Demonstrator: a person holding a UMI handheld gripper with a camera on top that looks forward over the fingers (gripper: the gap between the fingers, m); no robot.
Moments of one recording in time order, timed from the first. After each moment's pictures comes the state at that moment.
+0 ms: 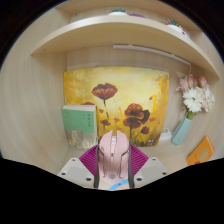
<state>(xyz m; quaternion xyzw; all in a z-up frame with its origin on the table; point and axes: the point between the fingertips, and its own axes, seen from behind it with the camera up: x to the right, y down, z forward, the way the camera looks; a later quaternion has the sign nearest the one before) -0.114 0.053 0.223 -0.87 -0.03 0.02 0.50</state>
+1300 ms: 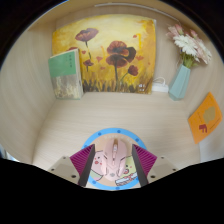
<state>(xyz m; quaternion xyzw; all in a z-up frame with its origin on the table) -0.029 -0.060 0.050 -0.94 -0.04 0.03 0.34</state>
